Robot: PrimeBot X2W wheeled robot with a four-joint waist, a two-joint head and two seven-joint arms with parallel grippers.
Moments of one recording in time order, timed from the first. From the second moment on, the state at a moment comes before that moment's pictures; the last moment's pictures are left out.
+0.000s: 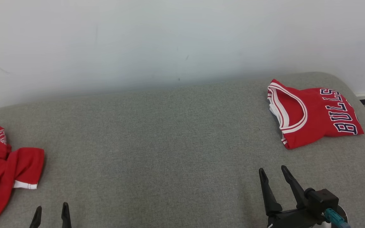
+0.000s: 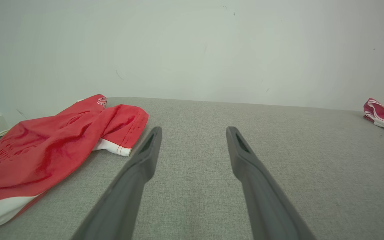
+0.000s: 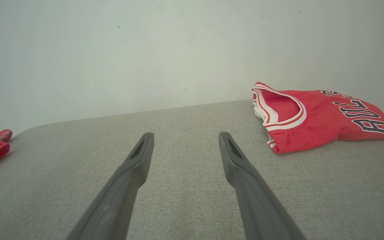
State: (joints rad) left arm 0.07 0.07 0.13 0.02 -0.12 -0.01 -0.26; right arm -0.09 -0.12 0.28 0.19 0.21 0.13 -0.23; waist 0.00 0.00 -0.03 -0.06
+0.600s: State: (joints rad) left arm 0.08 0.07 0.16 0.02 -0.13 0.04 -0.26; right arm -0.08 -0.12 0.28 0.21 0.22 0.13 -0.24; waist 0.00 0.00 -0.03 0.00
